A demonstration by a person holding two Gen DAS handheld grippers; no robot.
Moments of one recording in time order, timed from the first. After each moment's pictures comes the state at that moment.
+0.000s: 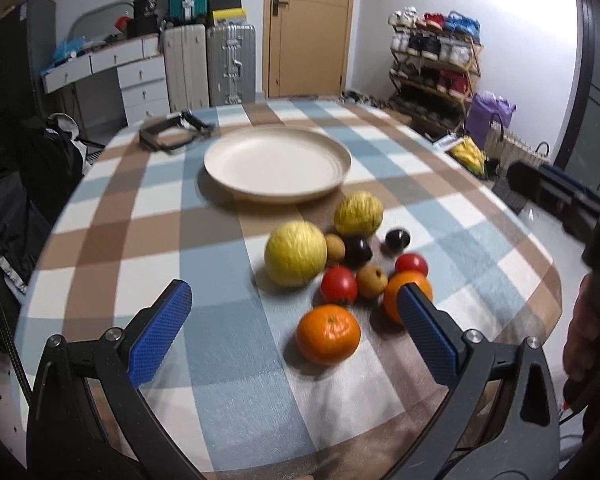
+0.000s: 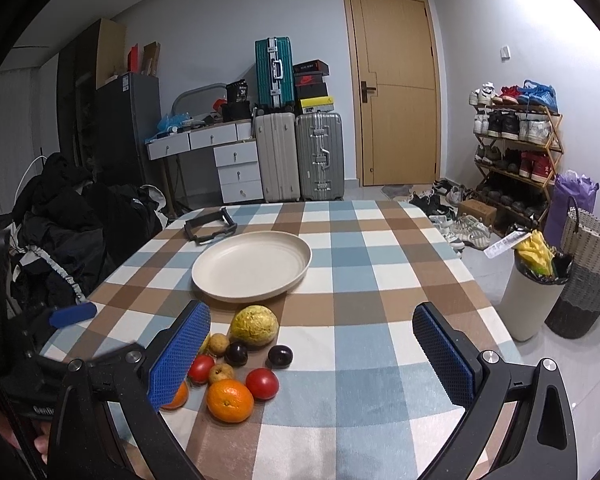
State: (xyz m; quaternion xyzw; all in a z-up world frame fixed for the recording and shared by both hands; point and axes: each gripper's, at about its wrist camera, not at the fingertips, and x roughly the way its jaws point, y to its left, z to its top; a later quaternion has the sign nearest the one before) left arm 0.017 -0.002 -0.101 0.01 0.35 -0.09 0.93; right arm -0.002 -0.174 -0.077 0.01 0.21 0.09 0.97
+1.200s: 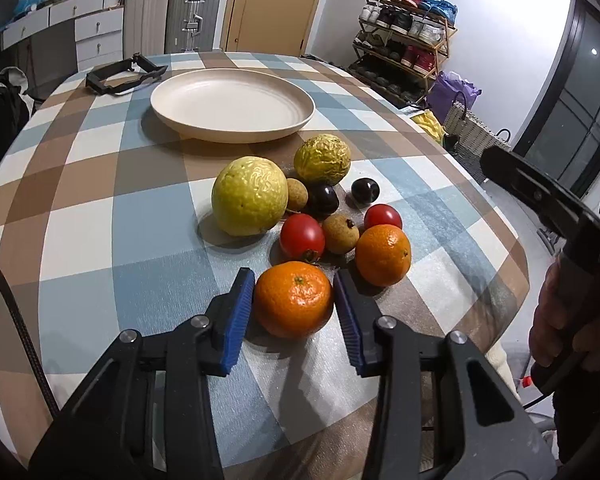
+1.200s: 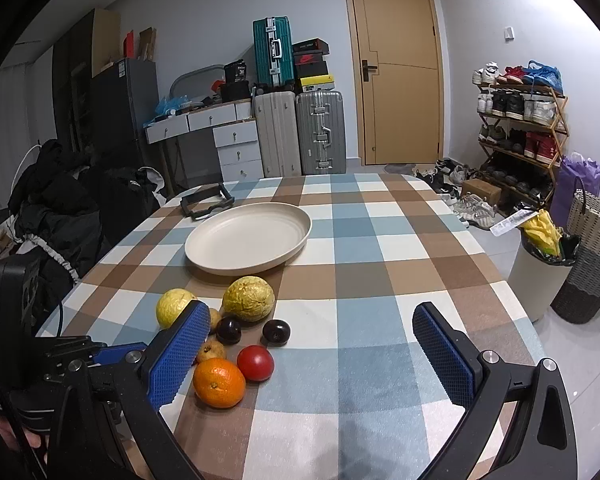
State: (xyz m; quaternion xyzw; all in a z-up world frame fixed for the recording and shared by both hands) left arm 0.031 0.001 -0.134 -0.06 0.42 -0.19 0.89; right arm 0.014 -0.175 -0.103 0.01 0.24 0.09 0.97
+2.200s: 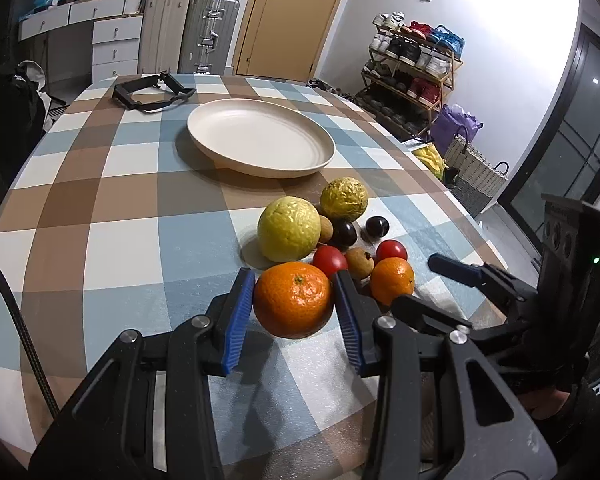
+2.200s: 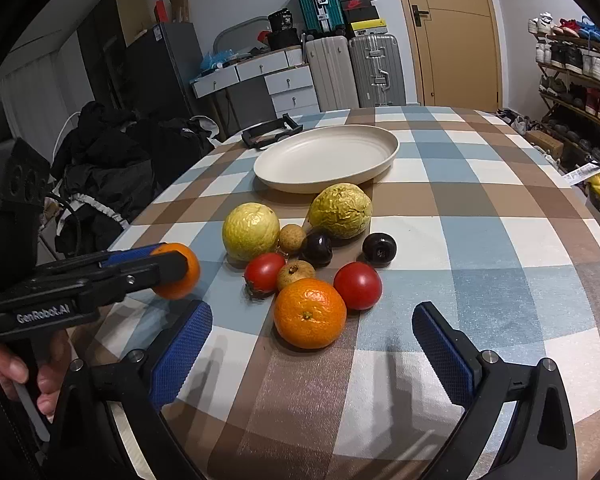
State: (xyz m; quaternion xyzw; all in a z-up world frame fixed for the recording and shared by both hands) left arm 0.019 0.044 -0.111 -0.09 0.38 -0.17 0.90; right arm 0.015 -0.125 -0.157 0.02 0.34 0.20 0.92
